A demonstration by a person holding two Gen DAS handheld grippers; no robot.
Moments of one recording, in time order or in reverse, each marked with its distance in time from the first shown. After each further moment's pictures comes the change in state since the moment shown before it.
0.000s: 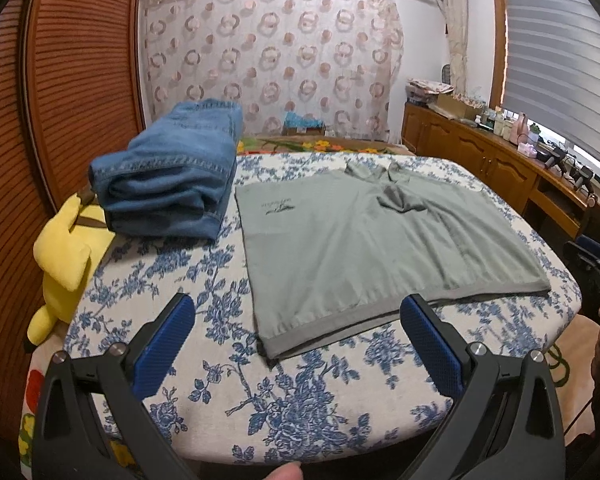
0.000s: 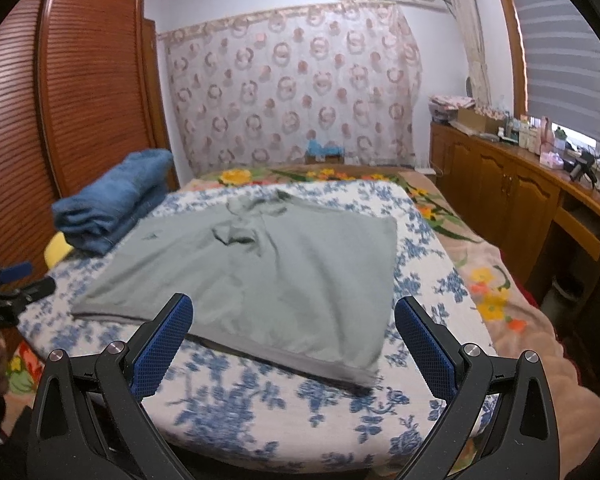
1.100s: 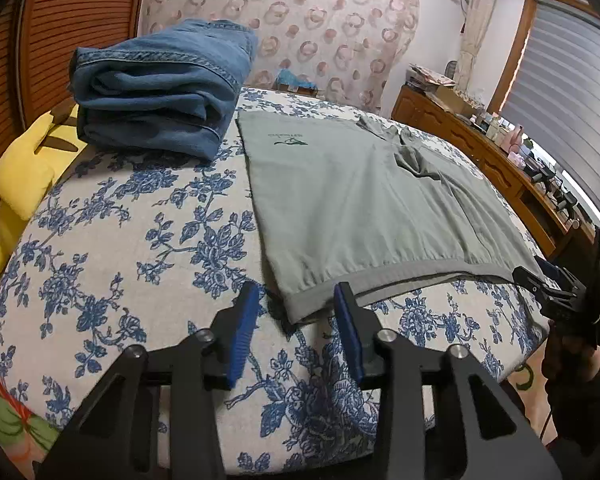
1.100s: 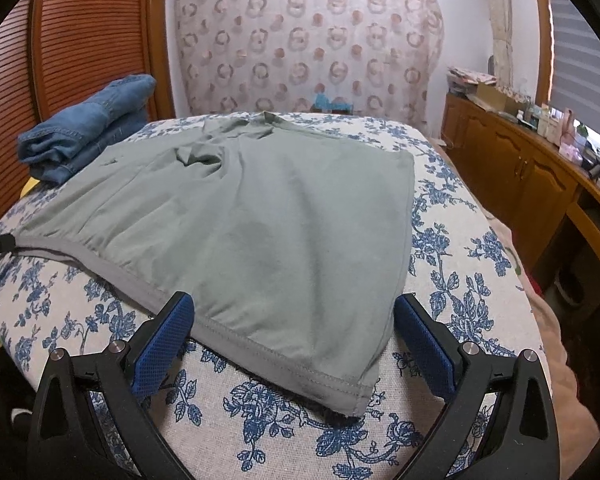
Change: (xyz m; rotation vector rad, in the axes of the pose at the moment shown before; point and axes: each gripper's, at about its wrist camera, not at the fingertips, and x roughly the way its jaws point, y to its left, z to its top) left arm 0.042 0.041 -0.034 -0.156 0.139 -0.151; right arm 0.079 -0.024 -0.038 -0.101 0.154 0.003
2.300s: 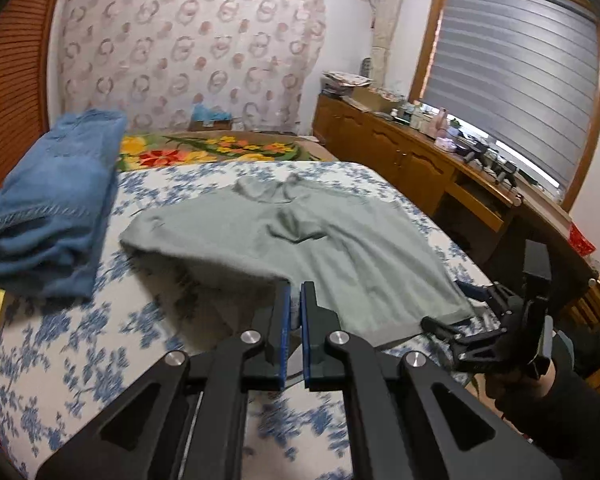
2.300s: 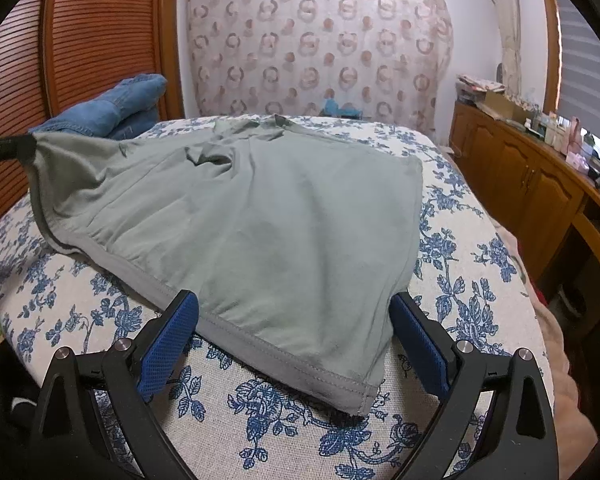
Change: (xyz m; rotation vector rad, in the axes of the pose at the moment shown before) left arm -0.008 -0.095 0.080 0.237 -0.052 -0.214; right arm 0.000 0.004 -0.002 -0.019 -0.008 0.027
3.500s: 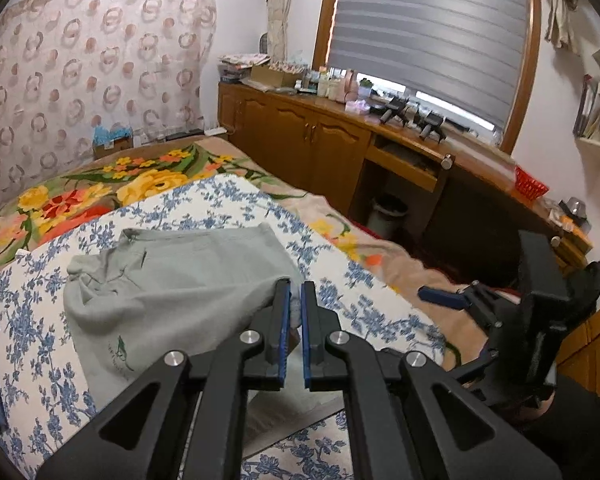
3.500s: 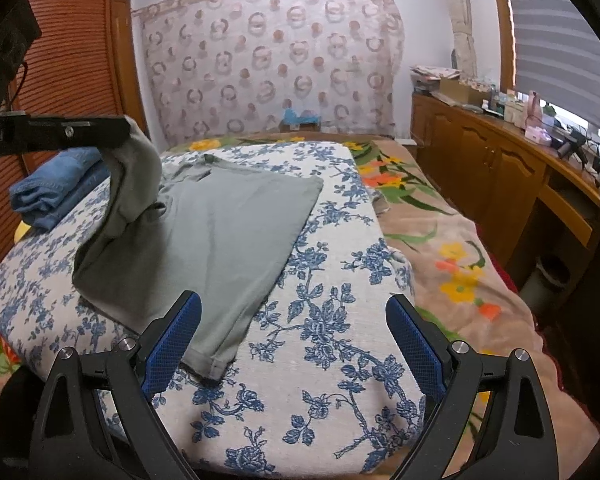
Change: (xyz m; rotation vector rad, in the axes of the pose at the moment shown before) left arm 0.083 -0.152 0.068 0.242 0.103 -0.188; right arm -0.062 -0.077 0.007 0.133 -0.040 -0.073
